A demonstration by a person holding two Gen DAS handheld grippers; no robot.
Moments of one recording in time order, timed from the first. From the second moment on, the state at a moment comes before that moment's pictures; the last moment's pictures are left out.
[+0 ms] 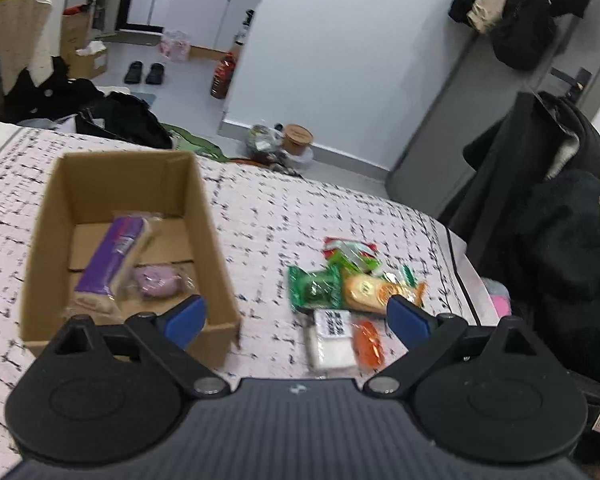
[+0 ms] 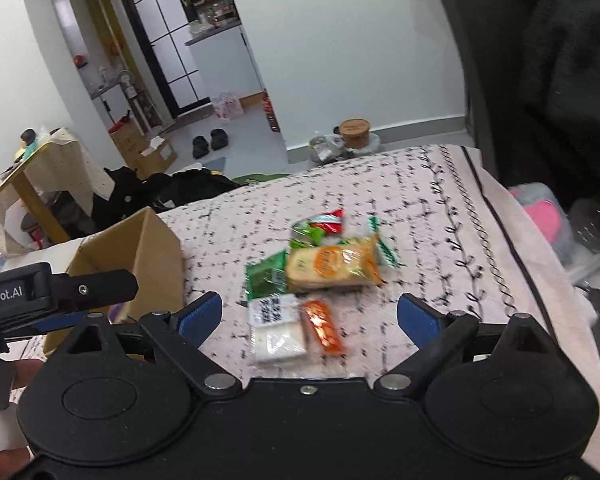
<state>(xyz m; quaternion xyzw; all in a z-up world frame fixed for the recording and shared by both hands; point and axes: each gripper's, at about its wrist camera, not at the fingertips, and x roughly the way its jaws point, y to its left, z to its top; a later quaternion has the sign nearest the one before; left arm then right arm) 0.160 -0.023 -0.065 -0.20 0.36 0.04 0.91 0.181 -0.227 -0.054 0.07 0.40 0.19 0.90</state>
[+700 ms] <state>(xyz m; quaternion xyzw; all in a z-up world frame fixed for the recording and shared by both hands) 0.179 -0.055 -0.128 -0.21 0.44 -0.02 0.87 0.175 -0.254 -0.104 0.09 0.47 0.18 0.86</state>
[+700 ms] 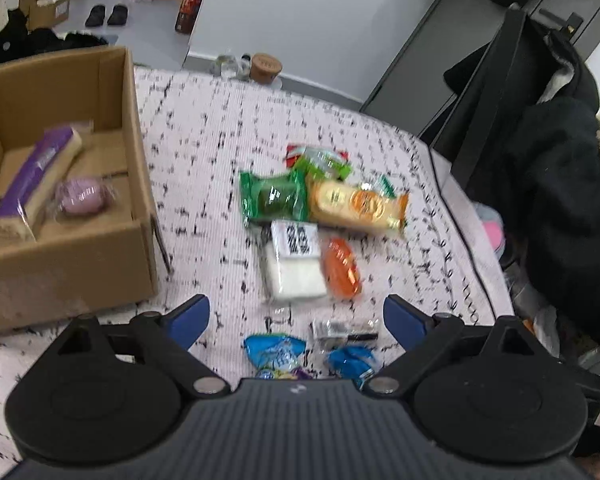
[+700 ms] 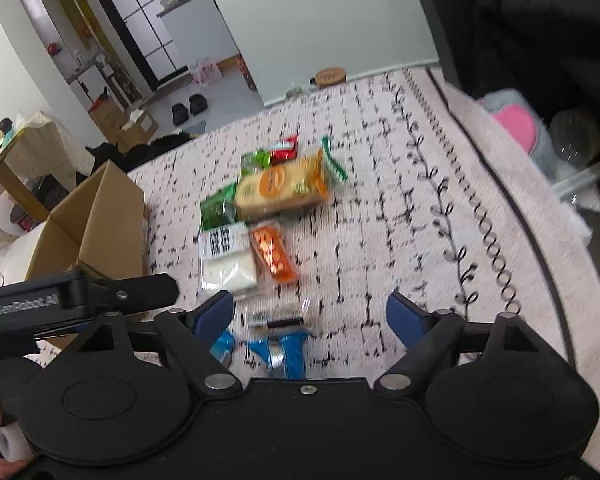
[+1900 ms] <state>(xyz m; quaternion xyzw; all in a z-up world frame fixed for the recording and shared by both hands) 0.184 -0.064 -0.146 -0.17 0.48 -0.01 0.86 0.169 -0.231 -0.116 0.05 0.49 0.21 0.84</state>
